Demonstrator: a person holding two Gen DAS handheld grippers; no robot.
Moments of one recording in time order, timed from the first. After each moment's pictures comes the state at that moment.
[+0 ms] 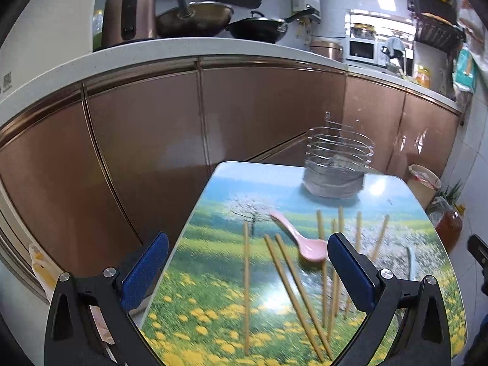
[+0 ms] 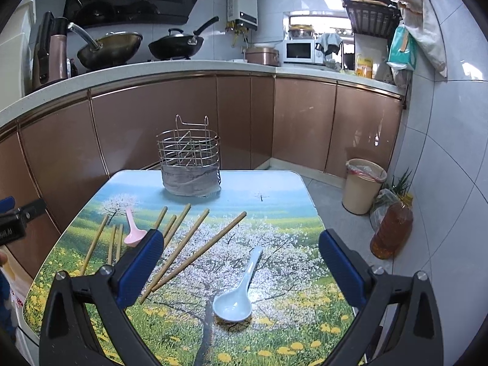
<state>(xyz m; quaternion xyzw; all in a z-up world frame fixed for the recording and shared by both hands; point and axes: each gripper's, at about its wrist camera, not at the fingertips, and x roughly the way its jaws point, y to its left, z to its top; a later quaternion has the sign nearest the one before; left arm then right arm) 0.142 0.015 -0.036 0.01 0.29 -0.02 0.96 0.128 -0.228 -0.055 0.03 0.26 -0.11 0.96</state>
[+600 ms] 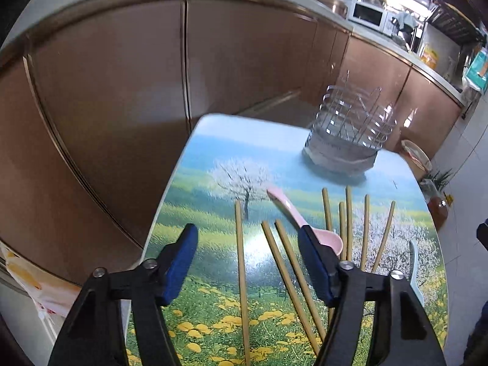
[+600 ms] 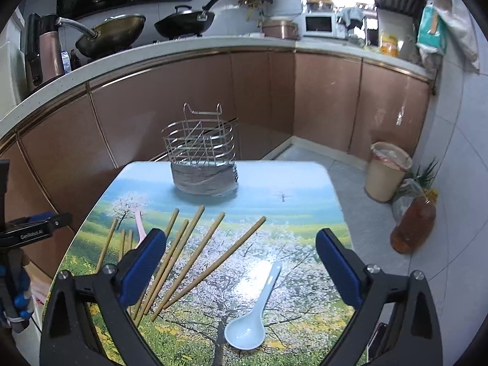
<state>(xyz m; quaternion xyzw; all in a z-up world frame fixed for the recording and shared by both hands) 0.231 0.029 -0.069 -0.03 0.44 -0.08 0.90 0.200 -0.245 -0.048 0.06 0.34 -0.04 0.94</state>
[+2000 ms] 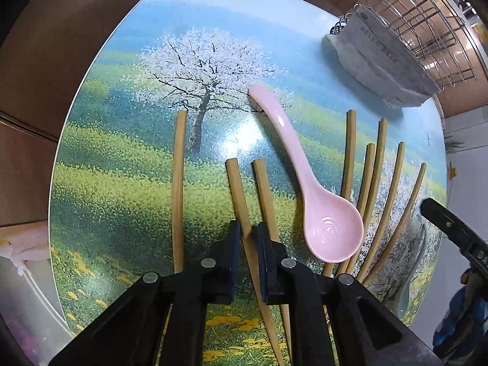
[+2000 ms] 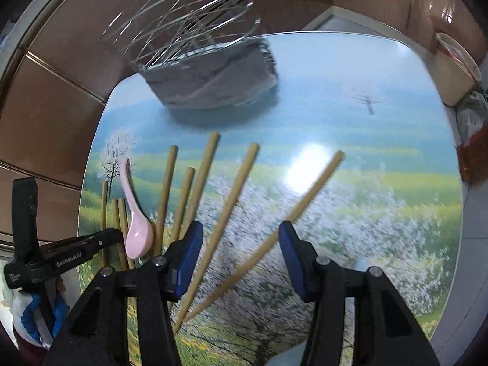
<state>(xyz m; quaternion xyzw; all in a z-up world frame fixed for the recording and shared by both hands) 0.327 -0.020 -0.178 -0.07 0.68 -0.08 0.72 0.369 -0.241 -0.163 0.15 0.60 0.05 0.78</state>
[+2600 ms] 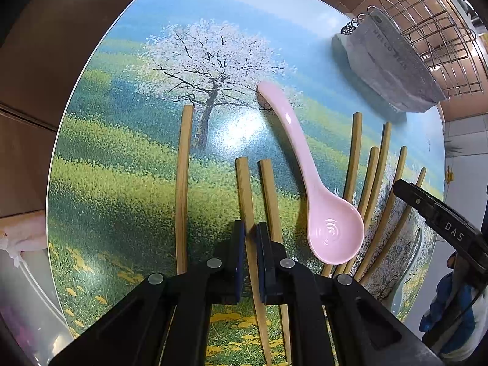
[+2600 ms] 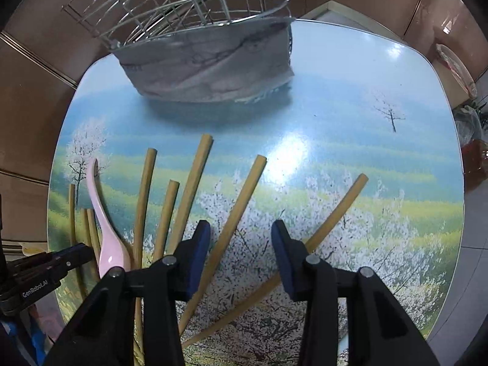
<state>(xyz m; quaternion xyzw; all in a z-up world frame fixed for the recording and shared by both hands) 0.340 -0.002 -0.184 -0.09 0.70 -0.08 0.71 0.404 -0.216 -0.189 0.09 0.64 0.01 0.77</state>
